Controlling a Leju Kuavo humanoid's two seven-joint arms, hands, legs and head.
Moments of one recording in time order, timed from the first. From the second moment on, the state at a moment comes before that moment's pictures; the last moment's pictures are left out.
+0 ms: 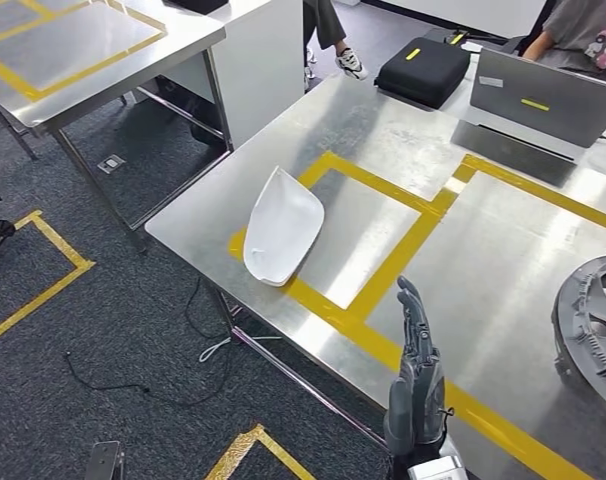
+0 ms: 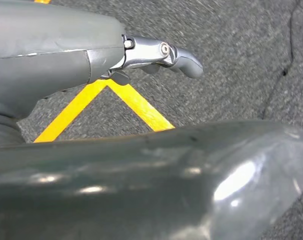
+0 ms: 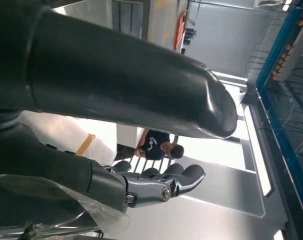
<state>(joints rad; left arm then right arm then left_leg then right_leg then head) -0.10 -0.19 0.97 -0.21 -0.98 0.14 -0.34 0.19 0.03 0.50 -1.77 0.31 -0.35 -0.60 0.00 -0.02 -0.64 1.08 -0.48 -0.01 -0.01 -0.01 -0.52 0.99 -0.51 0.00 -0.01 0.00</state>
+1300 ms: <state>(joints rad) -0.10 -0.18 0.97 -0.21 -0.99 0.14 -0.33 0.19 -0.02 0.55 -1.80 0.35 -0.40 -0.60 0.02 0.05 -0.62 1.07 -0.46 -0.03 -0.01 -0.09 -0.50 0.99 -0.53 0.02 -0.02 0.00</state>
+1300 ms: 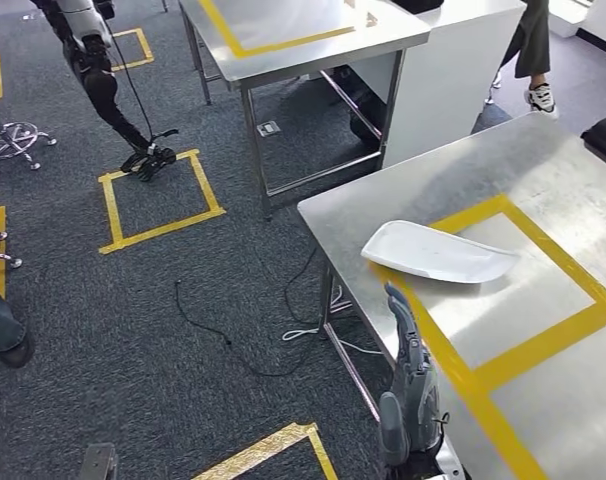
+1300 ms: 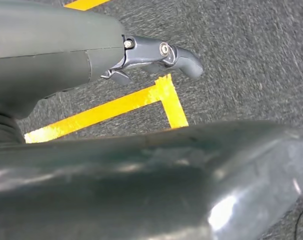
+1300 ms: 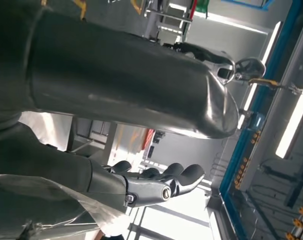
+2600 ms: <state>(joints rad) -0.10 -0.18 0.98 -0.21 -1.00 0.14 -0.33 0.19 -0.04 0.54 -1.80 0.35 -0.40 -0.58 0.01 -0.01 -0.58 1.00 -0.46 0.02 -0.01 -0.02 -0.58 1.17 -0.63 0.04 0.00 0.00</state>
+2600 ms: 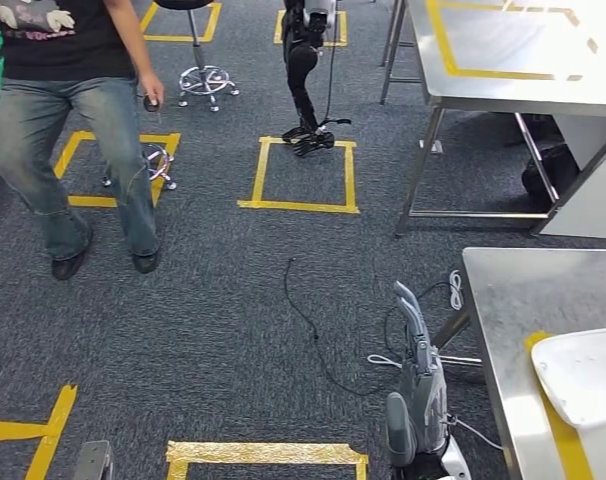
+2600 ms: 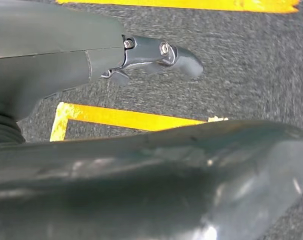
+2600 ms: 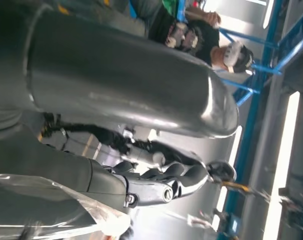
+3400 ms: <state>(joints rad) -0.11 -0.17 0.98 -0.21 -1.00 0.14 -0.33 0.19 -0.04 0.53 -1.80 0.34 -0.40 -0.58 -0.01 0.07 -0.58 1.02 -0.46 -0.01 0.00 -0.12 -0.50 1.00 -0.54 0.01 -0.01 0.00</state>
